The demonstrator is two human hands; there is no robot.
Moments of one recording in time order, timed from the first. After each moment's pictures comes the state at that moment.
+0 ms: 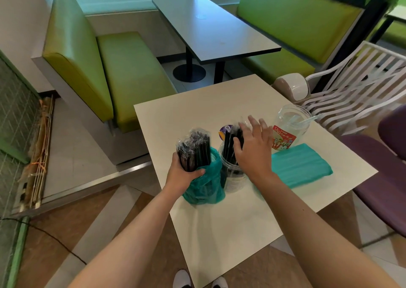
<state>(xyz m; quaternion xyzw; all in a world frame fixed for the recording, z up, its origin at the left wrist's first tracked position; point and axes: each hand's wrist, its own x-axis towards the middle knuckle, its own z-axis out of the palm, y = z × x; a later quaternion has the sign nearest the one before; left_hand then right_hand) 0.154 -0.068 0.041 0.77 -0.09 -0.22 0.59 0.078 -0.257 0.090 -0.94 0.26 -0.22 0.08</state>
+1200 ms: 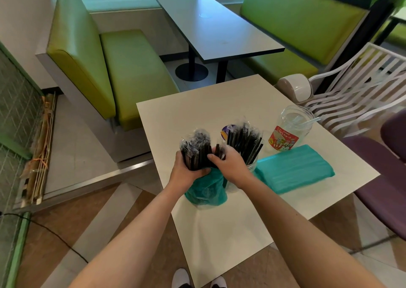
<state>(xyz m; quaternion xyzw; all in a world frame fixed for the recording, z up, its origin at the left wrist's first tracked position) 0.158 -0.070 0.029 0.76 -0.10 -0.21 0.61 0.087 -0.206 0.086 -0.84 0.23 -0.07 0.49</state>
